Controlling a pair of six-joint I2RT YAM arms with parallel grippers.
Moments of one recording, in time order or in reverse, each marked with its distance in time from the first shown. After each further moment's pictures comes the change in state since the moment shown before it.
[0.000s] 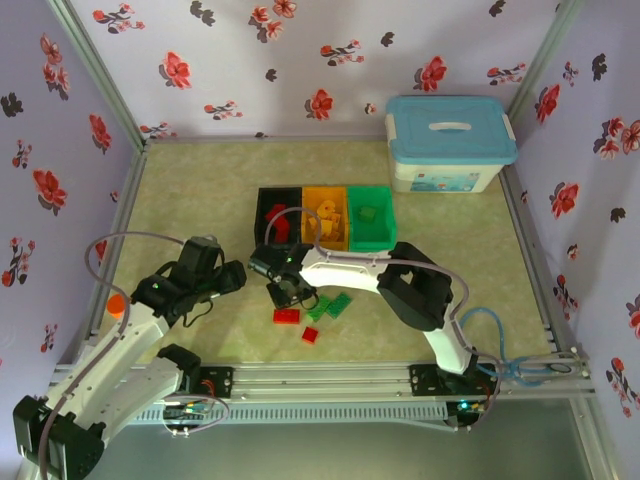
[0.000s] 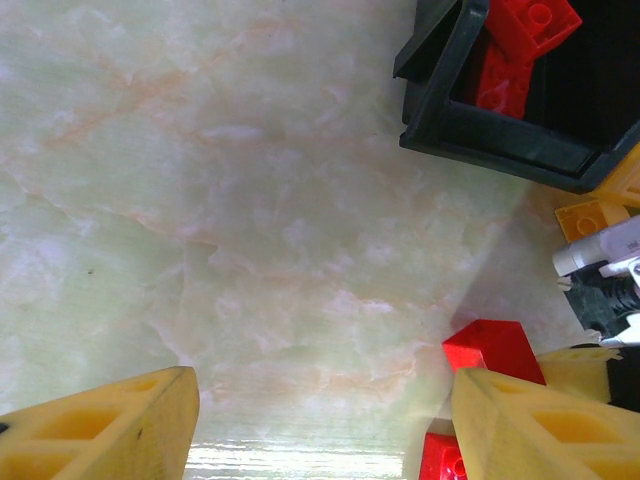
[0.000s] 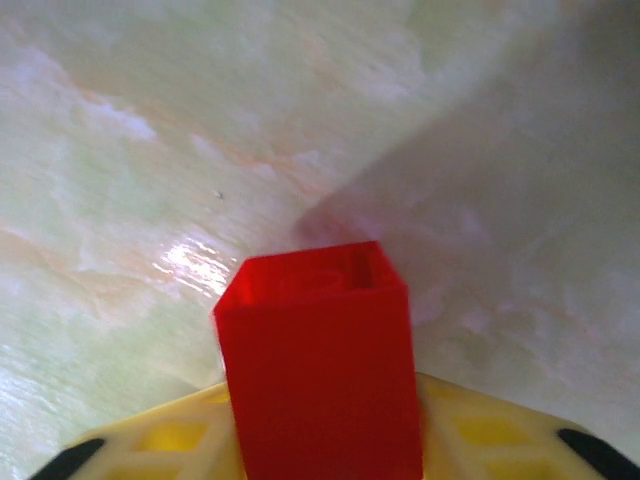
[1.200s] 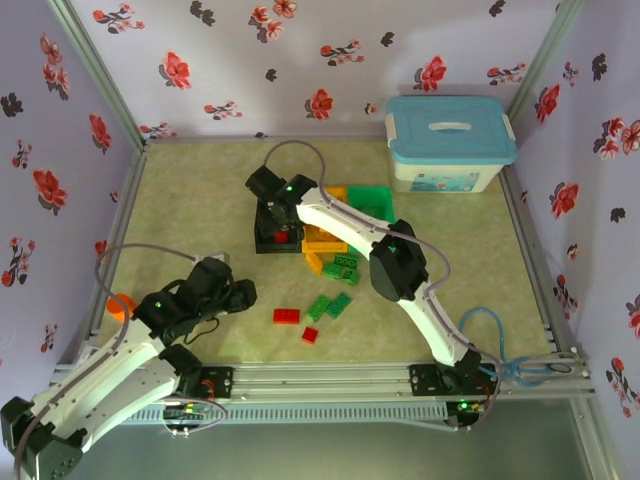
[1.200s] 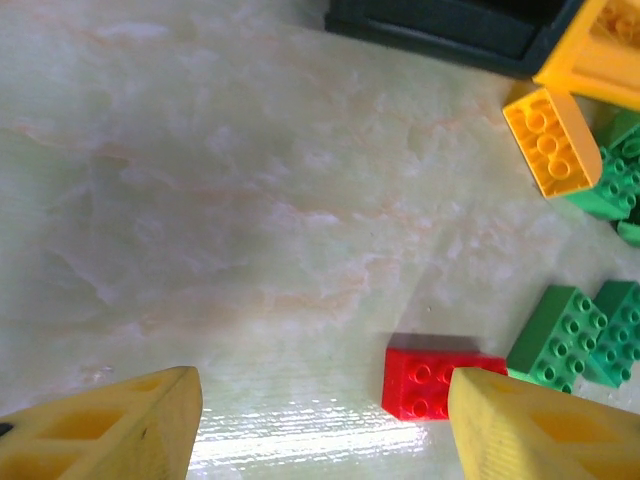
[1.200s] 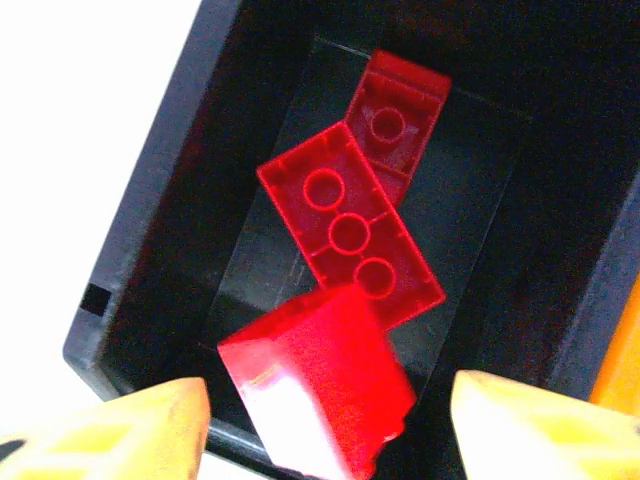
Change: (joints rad) left arm -0.223 -0.099 -0.096 0.002 -0.003 -0.109; right arm -0.234 0.293 0.718 -0.240 0.095 -0.173
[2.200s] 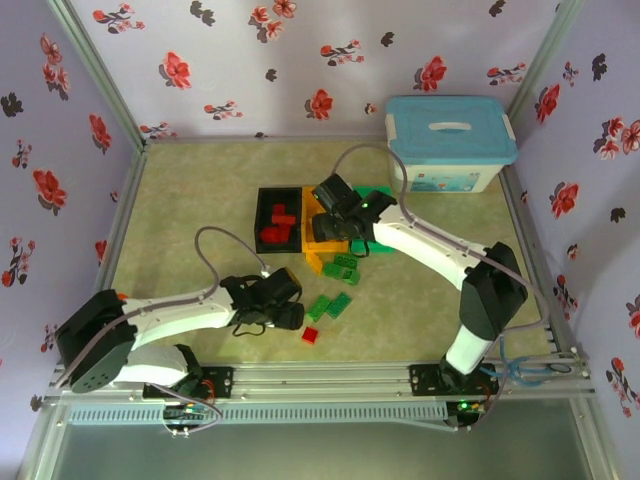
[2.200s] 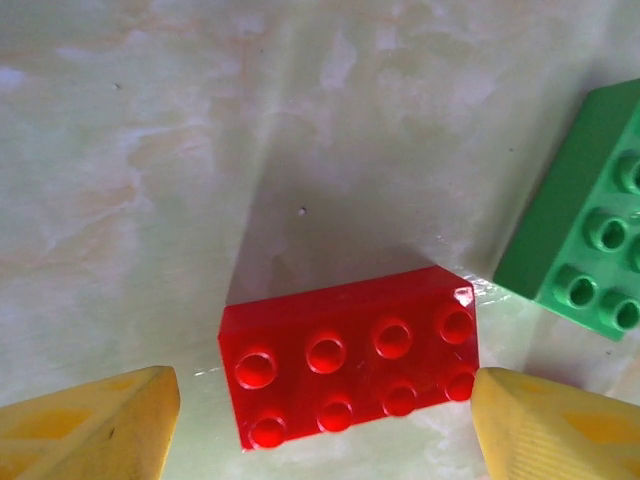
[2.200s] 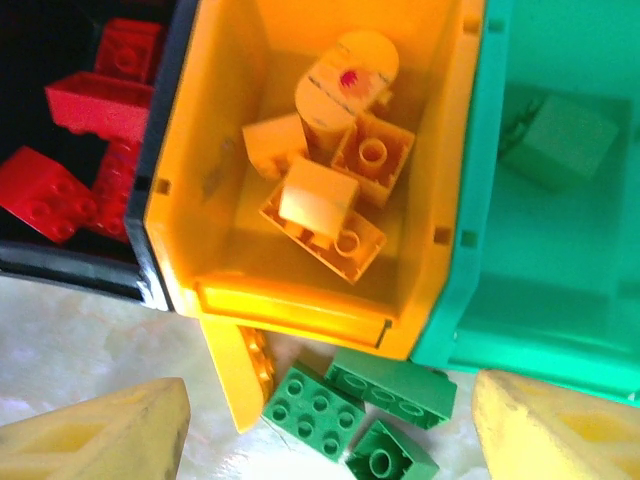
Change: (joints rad) left arm -0.319 0.622 0.092 0.226 0.034 -0.037; right arm -0.099 -0.682 -0.824 0.229 0.079 0.081
